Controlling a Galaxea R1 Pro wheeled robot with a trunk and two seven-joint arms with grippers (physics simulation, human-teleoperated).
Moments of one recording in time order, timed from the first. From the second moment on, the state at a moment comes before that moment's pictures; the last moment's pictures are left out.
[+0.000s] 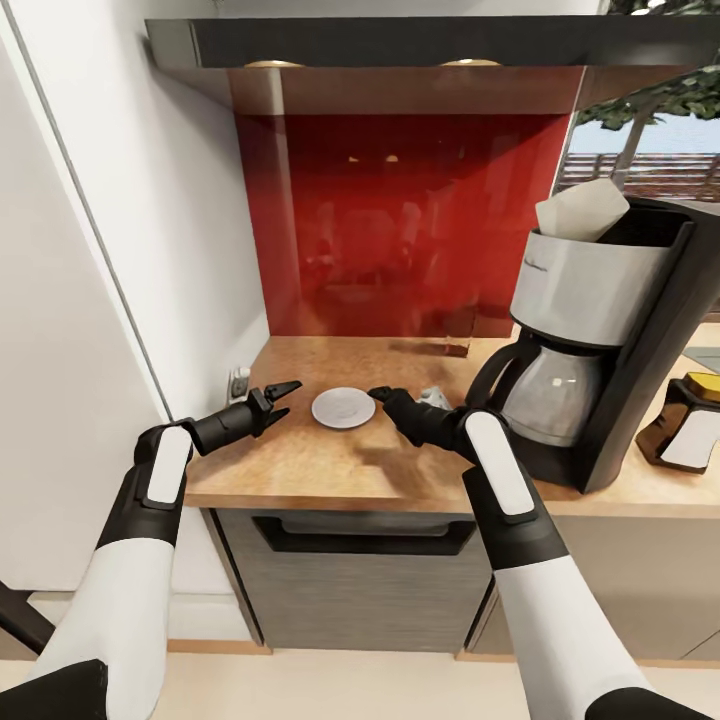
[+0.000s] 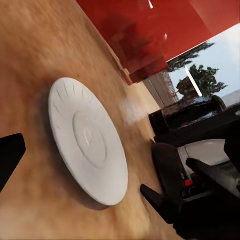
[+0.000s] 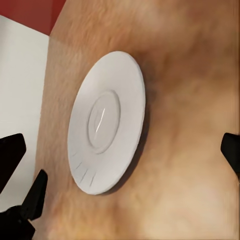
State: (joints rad) left arm -0.84 -0.05 0.31 -1.08 0.61 0.98 -0.49; right arm -0.80 0.15 0.14 -1.34 -1.29 0.68 -0.67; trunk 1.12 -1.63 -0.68
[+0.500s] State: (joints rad) left arm -0.84 -0.04 0.31 -1.08 0.61 0.98 -0.56; right arm -0.80 0.16 0.14 -1.33 -1.28 0.67 -0.67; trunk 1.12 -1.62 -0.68
